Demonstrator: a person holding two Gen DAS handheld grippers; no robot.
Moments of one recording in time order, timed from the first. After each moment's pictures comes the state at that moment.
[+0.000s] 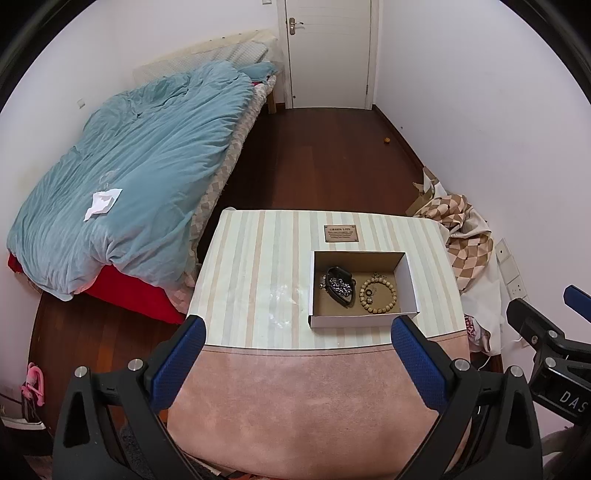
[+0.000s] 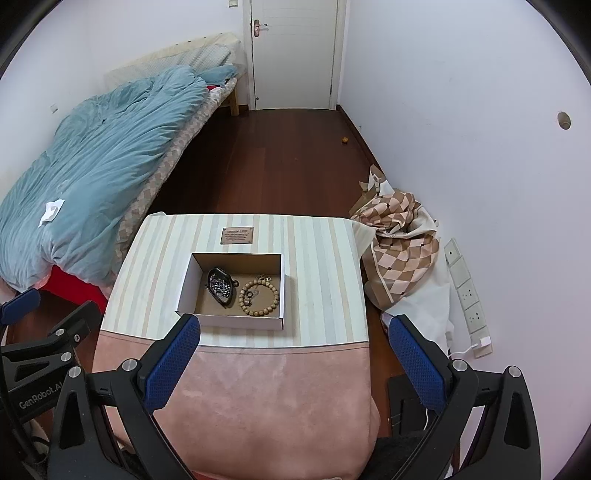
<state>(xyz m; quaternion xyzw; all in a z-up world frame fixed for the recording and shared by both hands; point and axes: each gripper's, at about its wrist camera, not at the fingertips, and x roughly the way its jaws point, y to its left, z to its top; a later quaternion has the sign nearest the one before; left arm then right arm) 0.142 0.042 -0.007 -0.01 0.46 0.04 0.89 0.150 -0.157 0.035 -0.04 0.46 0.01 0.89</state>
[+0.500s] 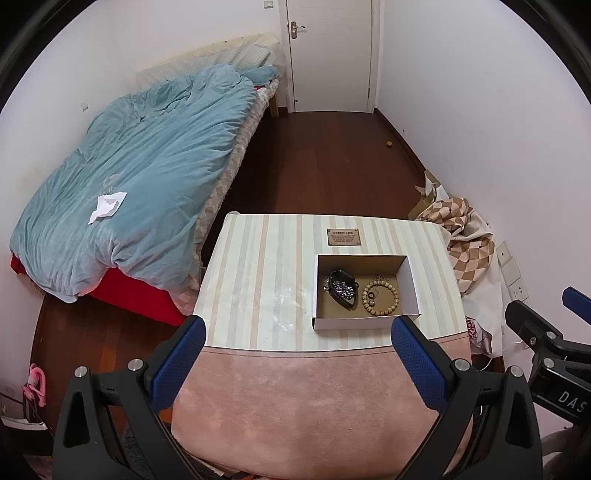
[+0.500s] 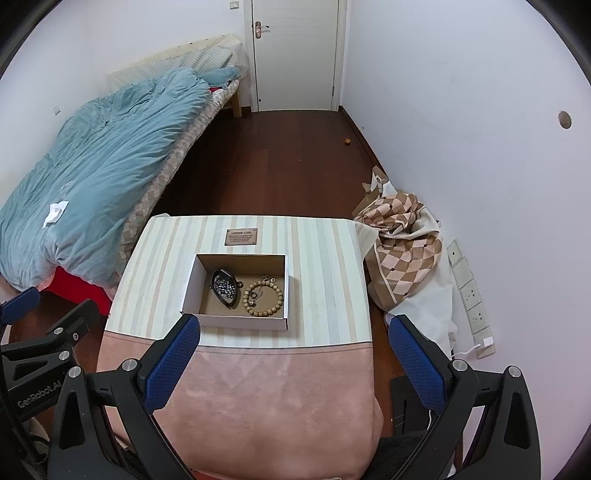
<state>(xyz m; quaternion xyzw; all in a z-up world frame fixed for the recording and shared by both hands) 0.137 0.045 0.000 -0.01 0.45 0.05 0.89 0.148 -0.157 0.037 -0.04 0.46 0.02 0.89</state>
